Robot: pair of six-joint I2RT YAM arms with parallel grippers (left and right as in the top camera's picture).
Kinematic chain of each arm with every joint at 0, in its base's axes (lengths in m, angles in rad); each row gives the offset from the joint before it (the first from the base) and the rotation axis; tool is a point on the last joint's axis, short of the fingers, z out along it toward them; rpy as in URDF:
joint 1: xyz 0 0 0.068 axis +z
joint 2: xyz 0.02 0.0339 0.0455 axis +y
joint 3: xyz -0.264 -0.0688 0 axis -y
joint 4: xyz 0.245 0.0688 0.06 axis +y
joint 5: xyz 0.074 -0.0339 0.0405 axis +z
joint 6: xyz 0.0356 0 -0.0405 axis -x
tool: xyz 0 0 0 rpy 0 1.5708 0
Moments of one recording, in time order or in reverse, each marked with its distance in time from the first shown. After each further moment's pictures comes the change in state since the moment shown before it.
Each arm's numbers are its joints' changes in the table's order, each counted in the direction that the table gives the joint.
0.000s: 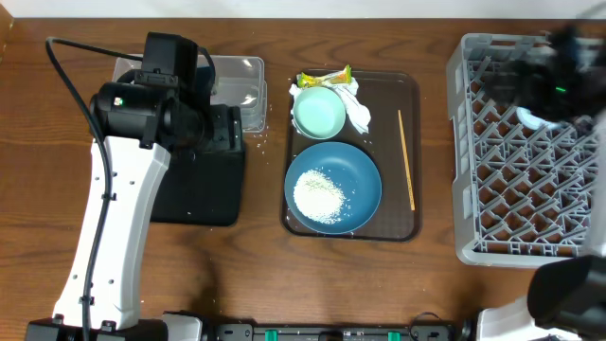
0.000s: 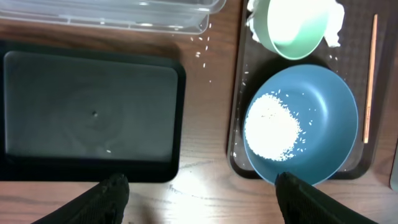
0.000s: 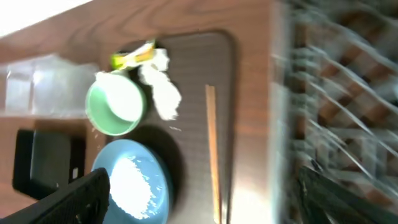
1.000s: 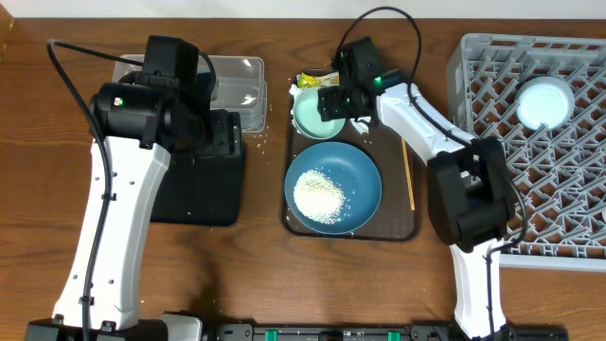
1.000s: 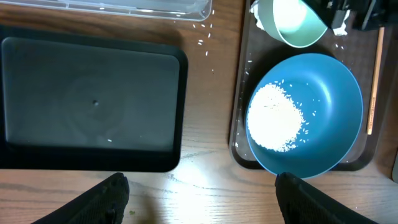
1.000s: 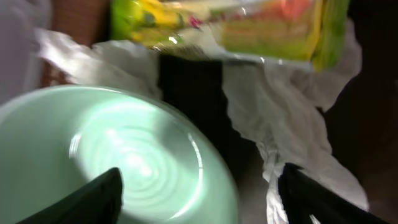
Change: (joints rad) left arm 0.000 0.000 0.000 0.033 0.000 0.000; right arm 0.614 0.550 0.000 -0.553 -0.349 -0.254
